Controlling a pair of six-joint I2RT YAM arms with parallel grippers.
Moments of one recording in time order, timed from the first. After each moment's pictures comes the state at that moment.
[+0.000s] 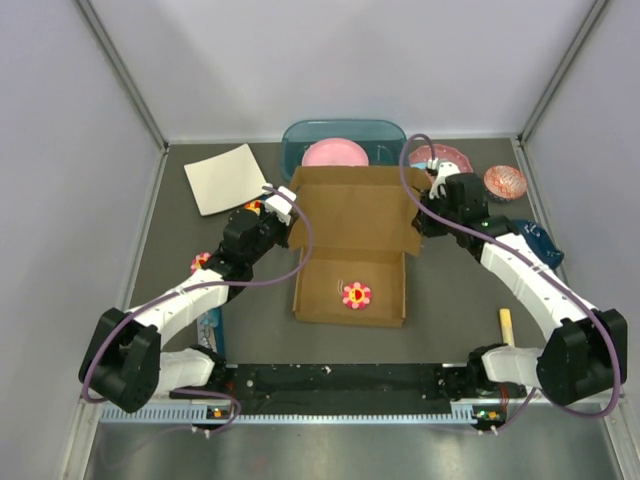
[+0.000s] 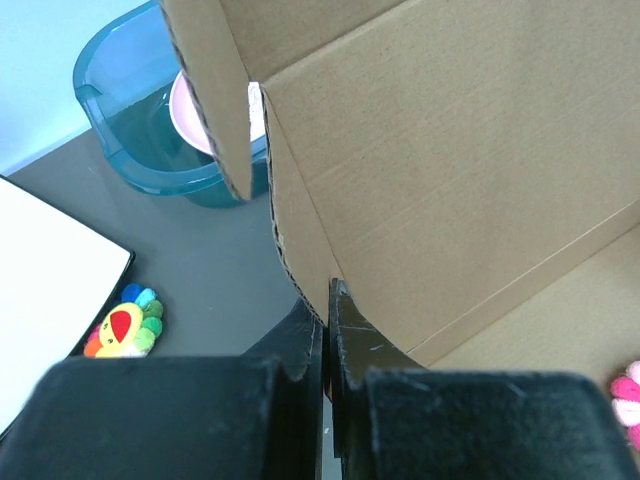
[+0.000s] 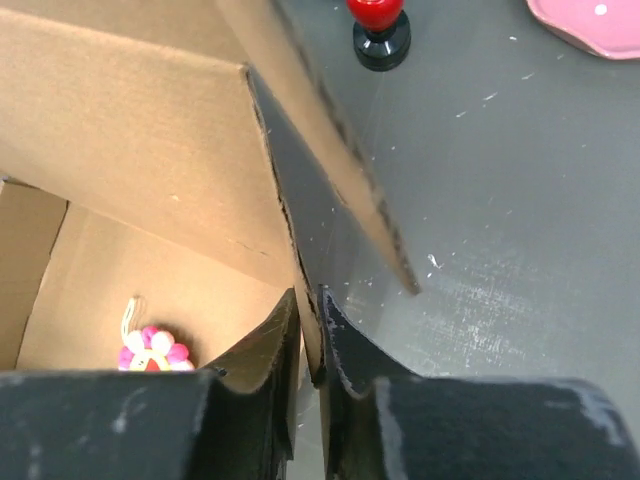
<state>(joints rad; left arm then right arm) -0.47 1.23 0.63 0.41 0.12 0.15 0.31 1.25 0.97 -0.40 -0.10 0.17</state>
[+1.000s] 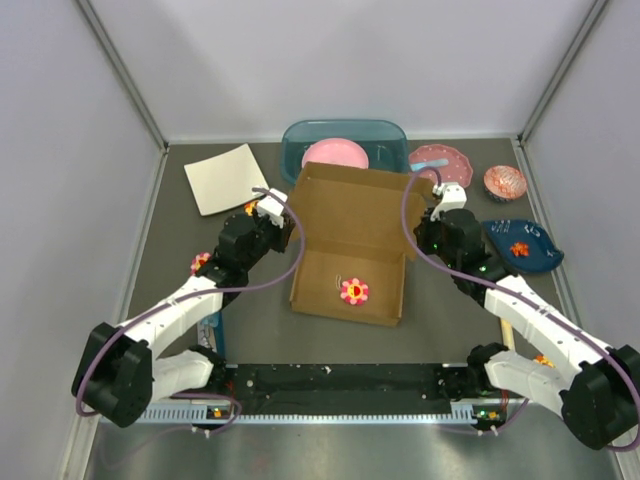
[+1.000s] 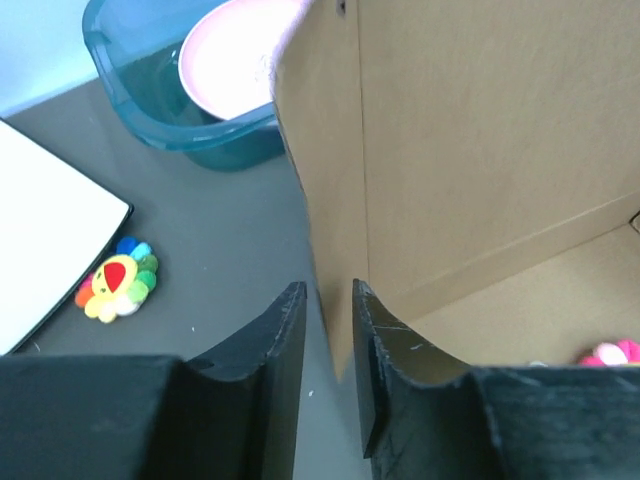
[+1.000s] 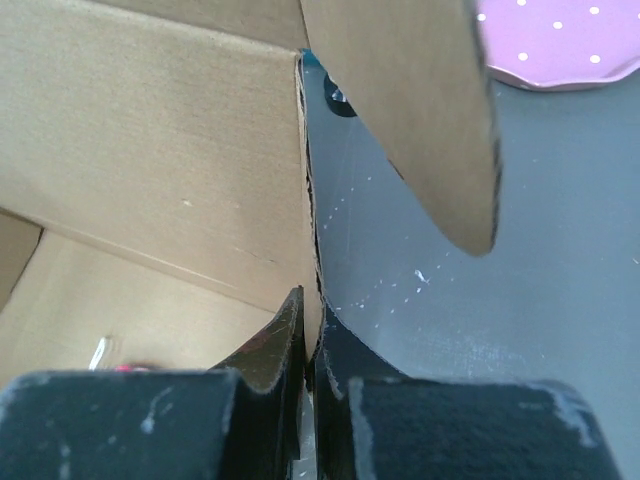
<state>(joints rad) -0.48 1.15 0.60 0.35 0.07 0.06 0.46 1.01 0.67 -0.09 0.17 0.26</state>
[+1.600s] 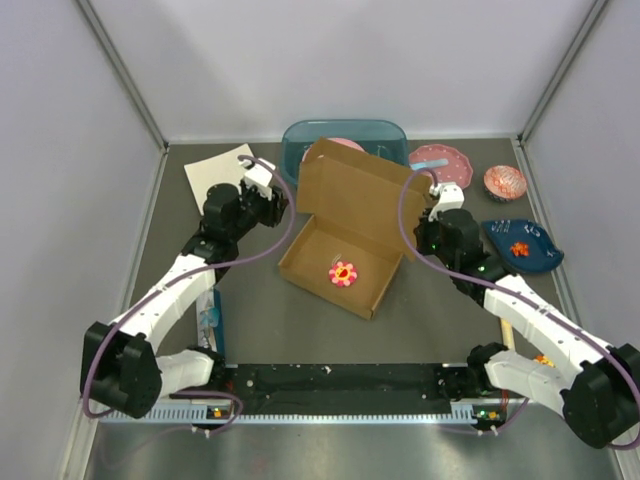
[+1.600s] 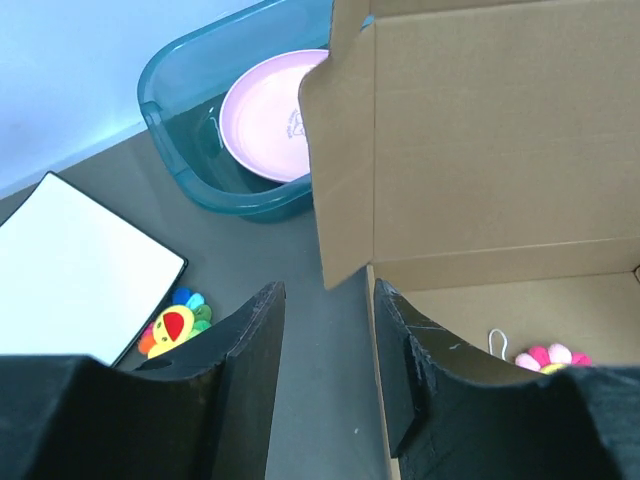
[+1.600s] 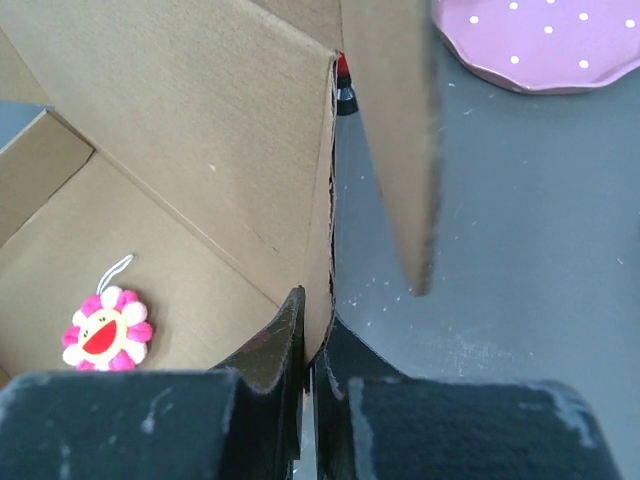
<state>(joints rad) -0.35 1.18 0.82 0.18 0.20 0.09 0.48 1.01 0.67 -0.10 0.20 0.24</state>
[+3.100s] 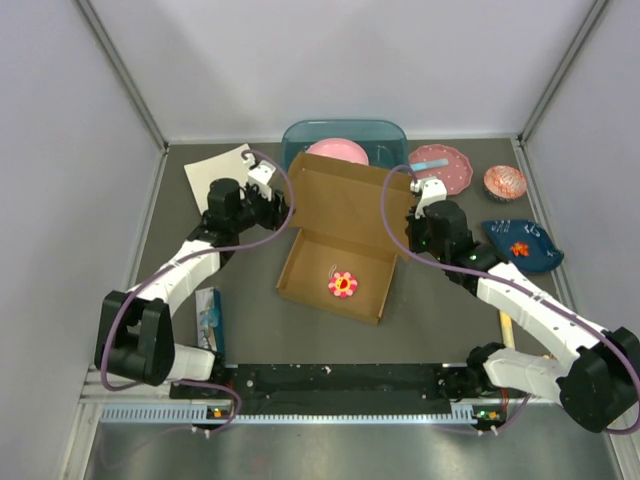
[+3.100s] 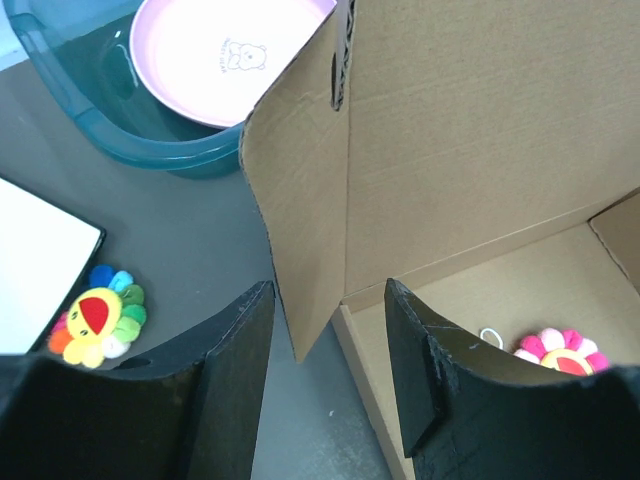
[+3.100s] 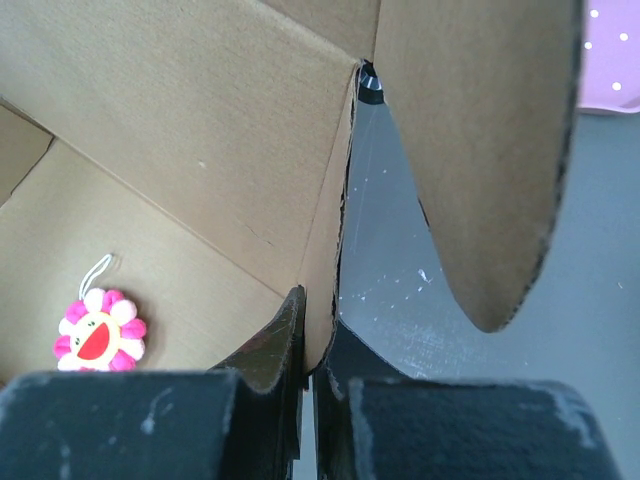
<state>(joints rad) -0.25 1.35 0.84 0.18 0.43 0.06 0.54 1.10 0.79 -0.21 0.19 0.15</state>
